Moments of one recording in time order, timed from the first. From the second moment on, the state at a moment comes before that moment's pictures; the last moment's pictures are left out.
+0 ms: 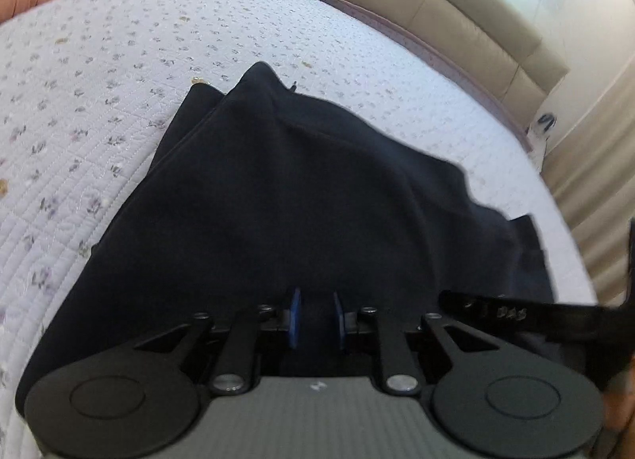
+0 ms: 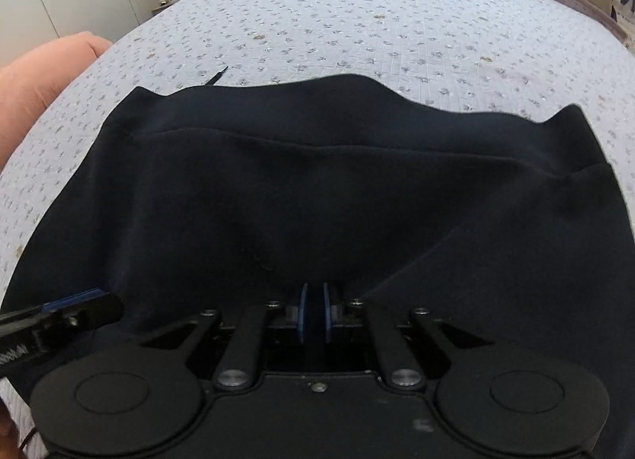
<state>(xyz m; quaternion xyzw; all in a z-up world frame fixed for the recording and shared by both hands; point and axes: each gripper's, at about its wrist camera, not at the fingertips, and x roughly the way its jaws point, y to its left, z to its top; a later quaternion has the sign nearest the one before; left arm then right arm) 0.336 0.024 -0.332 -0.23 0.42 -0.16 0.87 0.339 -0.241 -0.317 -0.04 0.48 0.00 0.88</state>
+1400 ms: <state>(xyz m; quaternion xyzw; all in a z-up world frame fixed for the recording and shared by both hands) 0.193 0.130 -0.320 -0.36 0.41 -0.02 0.84 0.281 -0.205 -0.312 -0.05 0.45 0.02 0.89</state>
